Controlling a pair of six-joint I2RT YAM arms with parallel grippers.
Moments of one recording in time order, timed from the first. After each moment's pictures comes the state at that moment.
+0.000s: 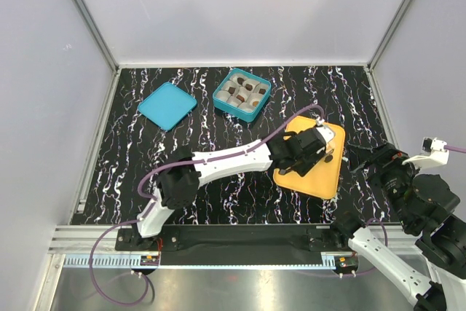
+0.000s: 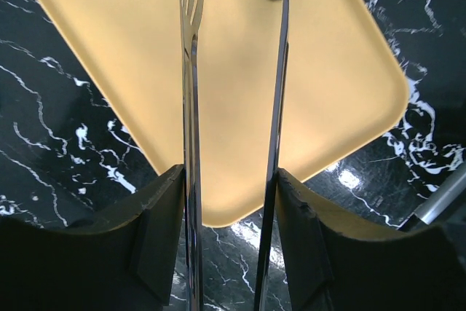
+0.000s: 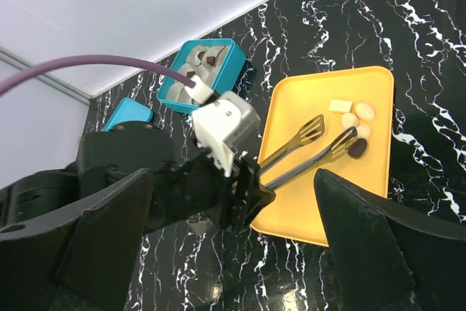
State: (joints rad) left arm -1.20 2.10 1.89 -0.63 -0.22 -0.24; right arm 0.62 0.38 1.18 -1.01 0.53 0.68
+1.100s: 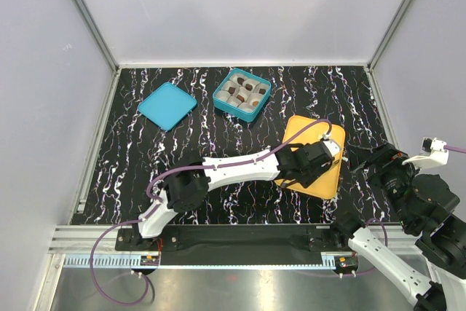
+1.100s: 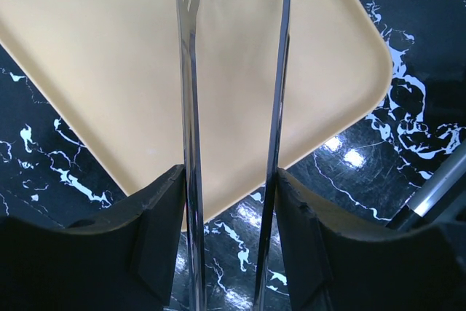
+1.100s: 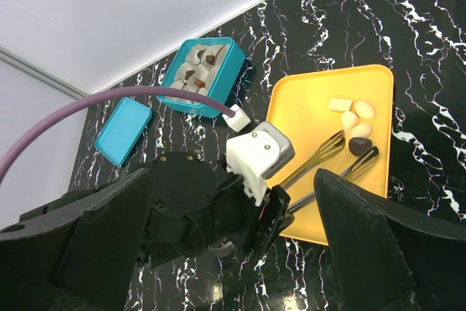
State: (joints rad) left arm -1.26 2.17 1.89 -0.63 -0.21 -0.24; right arm 0.62 0.38 1.18 -1.02 0.53 0.68
